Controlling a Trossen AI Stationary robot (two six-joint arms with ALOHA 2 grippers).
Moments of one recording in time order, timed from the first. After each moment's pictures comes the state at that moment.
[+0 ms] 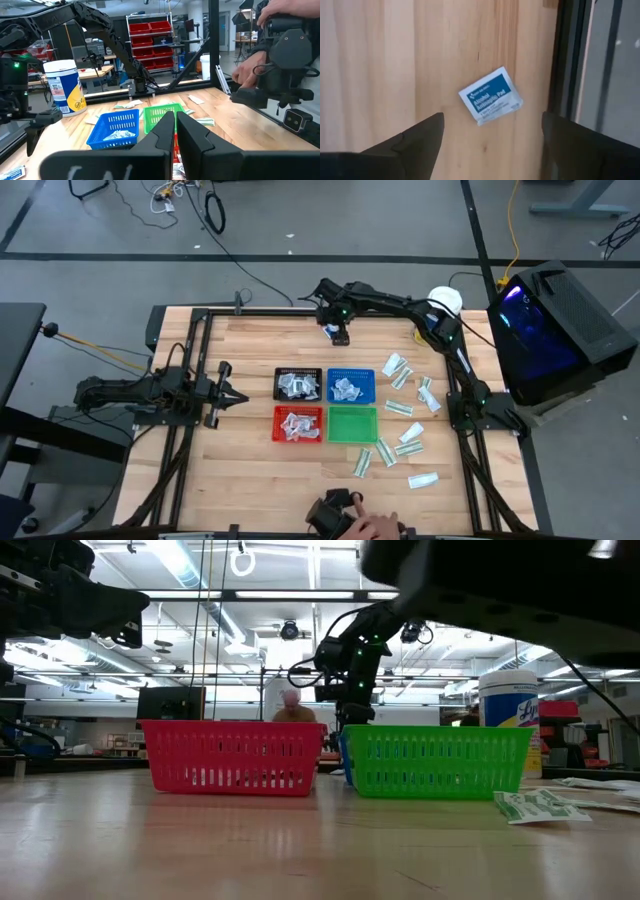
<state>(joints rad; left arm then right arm) -0.01 0.01 0.01 0.09 0.11 0.08 -0.57 2.29 1.95 -0.91 0.01 -0.66</state>
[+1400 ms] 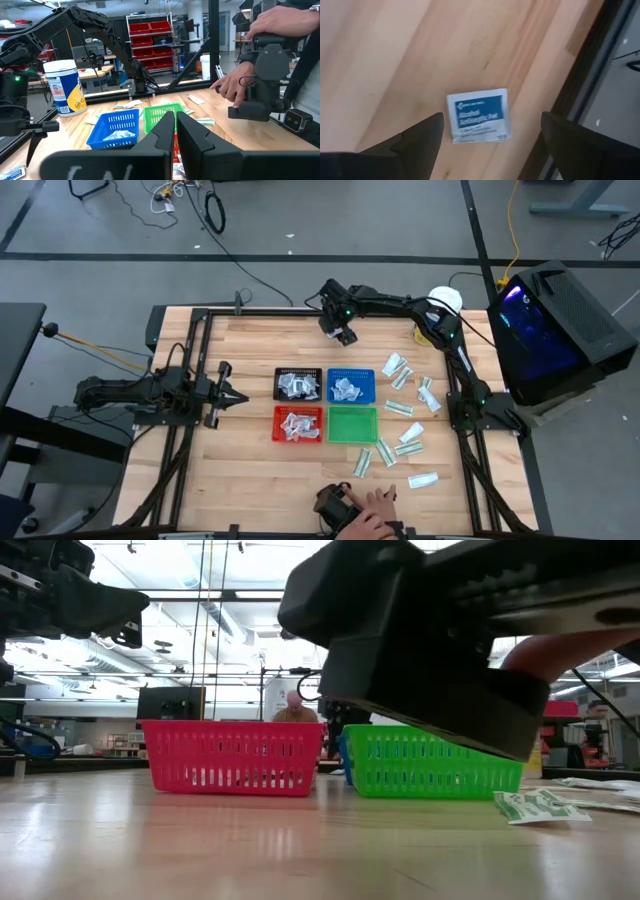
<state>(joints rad) -0.01 0.01 0.01 0.09 0.11 0.08 -0.61 2.29 1.82 -0.69 -0.10 -1.14</state>
